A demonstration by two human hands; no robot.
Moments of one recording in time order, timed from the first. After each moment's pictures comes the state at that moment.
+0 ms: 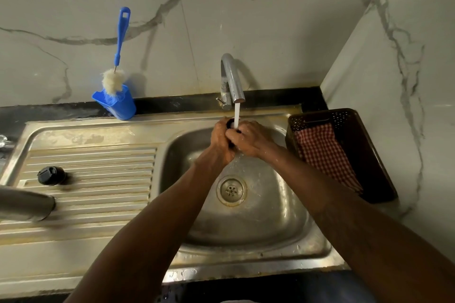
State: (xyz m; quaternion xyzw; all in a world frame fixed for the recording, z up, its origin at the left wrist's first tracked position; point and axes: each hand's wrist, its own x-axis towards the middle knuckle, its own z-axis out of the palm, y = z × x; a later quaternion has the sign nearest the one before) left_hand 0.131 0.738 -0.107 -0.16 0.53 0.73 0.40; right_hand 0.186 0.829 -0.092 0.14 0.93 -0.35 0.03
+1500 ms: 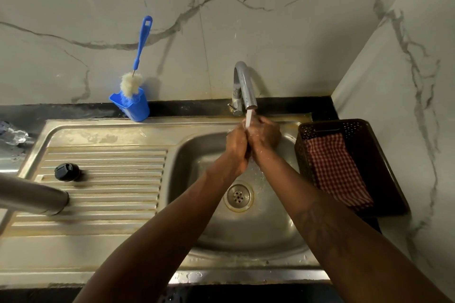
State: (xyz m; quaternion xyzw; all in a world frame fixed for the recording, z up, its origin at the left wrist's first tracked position) left_hand 0.147 0.743 -0.092 -0.17 0.55 0.74 0.36; right_hand 0.154 0.811 -0.095 0.48 0.69 -0.52 -0.15
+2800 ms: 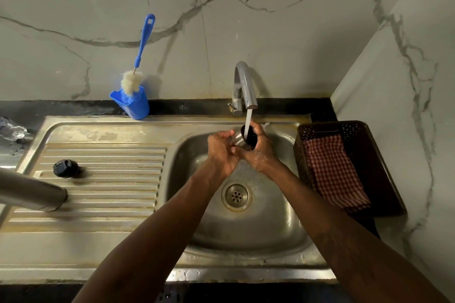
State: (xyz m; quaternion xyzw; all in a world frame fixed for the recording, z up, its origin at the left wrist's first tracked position) left_hand 0.136 0.705 -0.113 -0.20 0.41 0.80 0.39; right_hand 0.197 0.819 -0.138 0.23 0.78 -0.58 -0.07
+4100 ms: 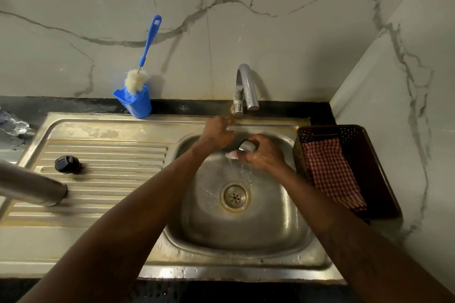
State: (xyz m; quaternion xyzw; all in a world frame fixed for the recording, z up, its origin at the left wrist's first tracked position) left_hand 0.081 0.701 -0.083 0.22 0.90 0.29 0.22; right_hand 0.203 0.825 -0.110 0.30 0.87 -0.39 0.07
